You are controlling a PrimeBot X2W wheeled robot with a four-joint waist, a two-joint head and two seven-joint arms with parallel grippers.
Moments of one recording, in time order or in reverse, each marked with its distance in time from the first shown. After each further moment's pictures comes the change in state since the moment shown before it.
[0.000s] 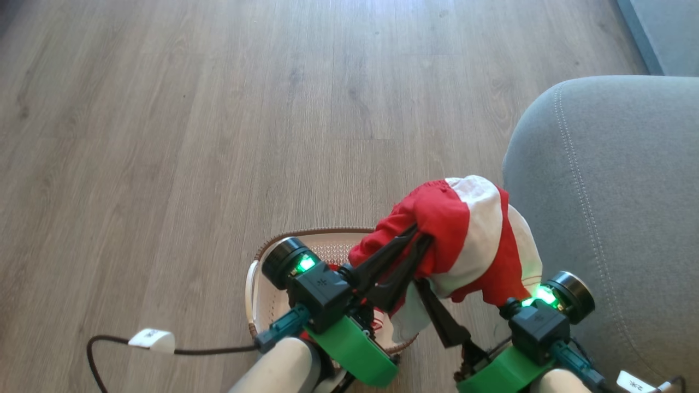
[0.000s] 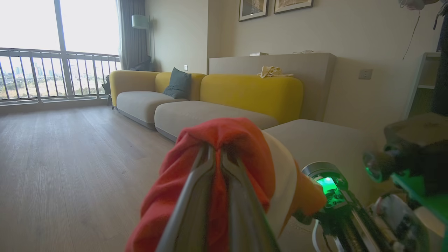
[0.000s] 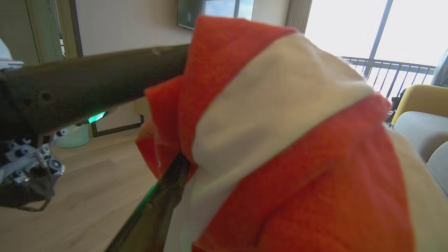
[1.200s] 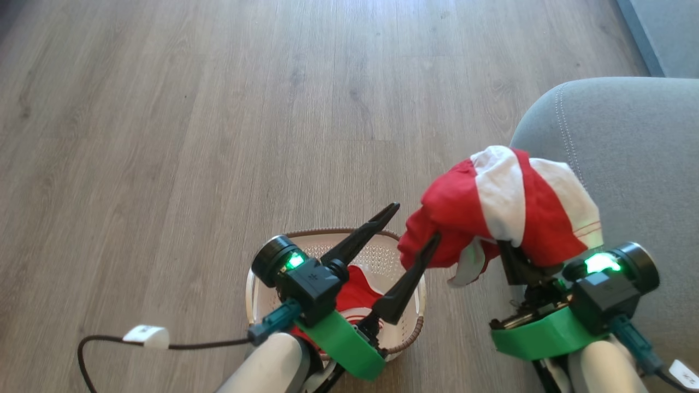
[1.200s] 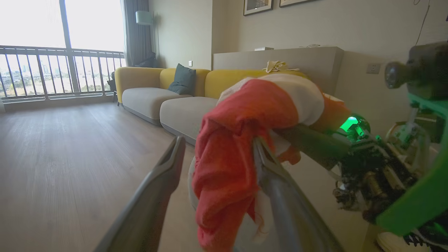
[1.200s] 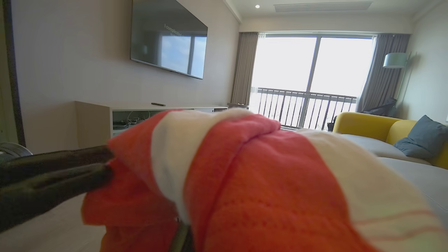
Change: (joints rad) left arm 0.005 0.000 0.043 0.031 0.015 -0.036 0.000; right arm -0.007 0.113 -0.237 -0.093 -0.076 0.007 0.000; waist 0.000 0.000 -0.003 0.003
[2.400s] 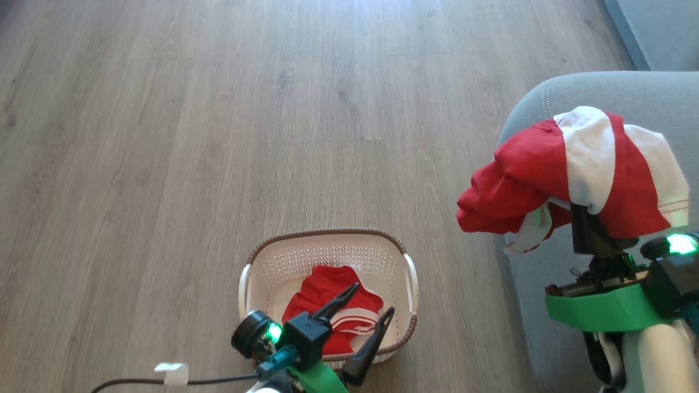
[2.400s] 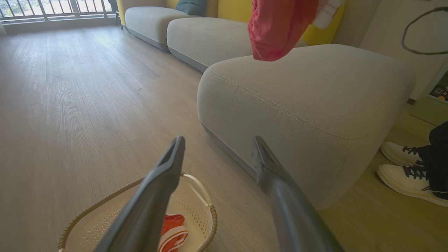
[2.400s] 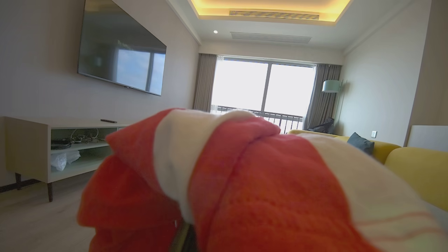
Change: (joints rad) left arm 0.150 0.000 0.067 0.247 0.118 -0.026 0.000; right arm -0.024 0.002 -0.182 -0.074 -0.007 0.000 0.000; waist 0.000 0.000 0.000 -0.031
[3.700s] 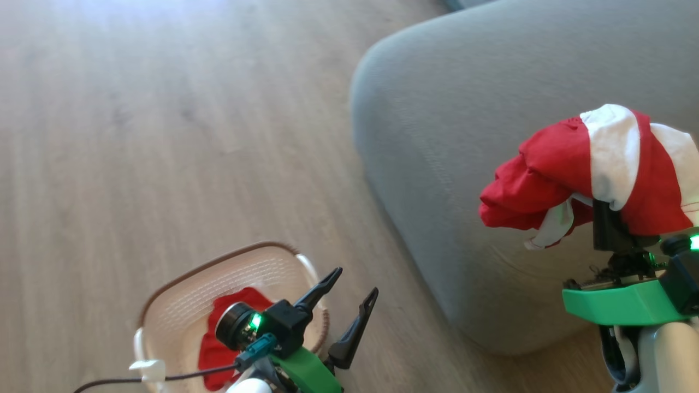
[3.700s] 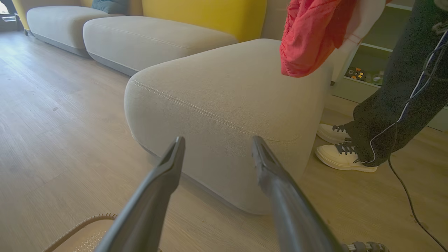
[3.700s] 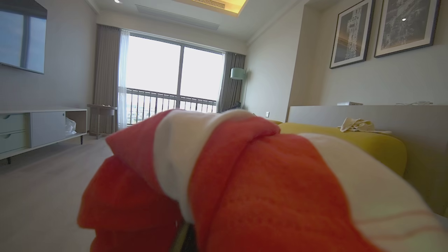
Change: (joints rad) left arm 0.005 0.000 0.062 -0.030 -0.028 0.000 0.000; right arm -0.002 -0.002 -0.058 0.009 -0.003 0.000 0.000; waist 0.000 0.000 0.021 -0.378
